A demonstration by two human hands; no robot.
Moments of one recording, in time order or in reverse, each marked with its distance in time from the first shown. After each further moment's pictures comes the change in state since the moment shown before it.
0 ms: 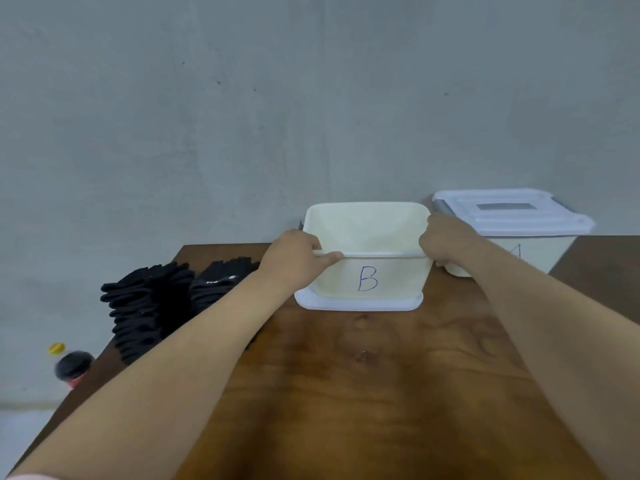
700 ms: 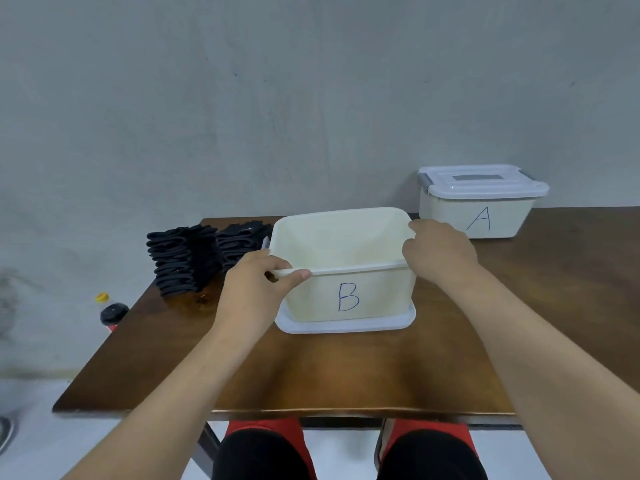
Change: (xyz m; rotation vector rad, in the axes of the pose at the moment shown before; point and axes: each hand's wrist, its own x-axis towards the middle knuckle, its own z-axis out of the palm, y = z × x) left_hand -0.221 -0.022 -0.012 -0.445 0.266 -0.078; right_hand -0.178 0.023 0.021 0.094 0.143 -0.091
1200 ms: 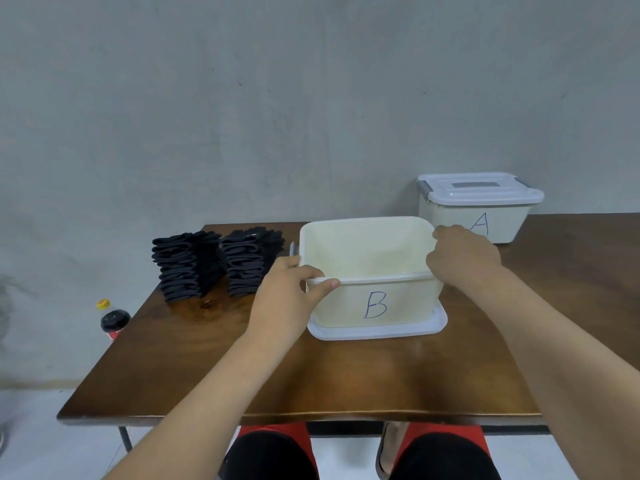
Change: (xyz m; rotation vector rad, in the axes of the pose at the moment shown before) left_hand -0.005 0.016 0.021 0.114 -0.101 0.088; right_hand -0.003 0.016 -0.017 -0.196 -0.018 0.047
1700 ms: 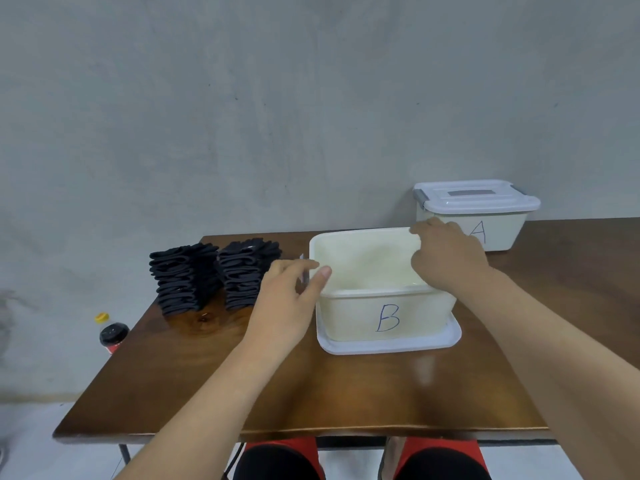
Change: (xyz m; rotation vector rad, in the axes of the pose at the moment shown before) left_hand 0.005 0.012 -0.003 -0.153 0.017 0.030; right_hand 0.005 -0.011 -0.010 -0.039 0.047 -0.150
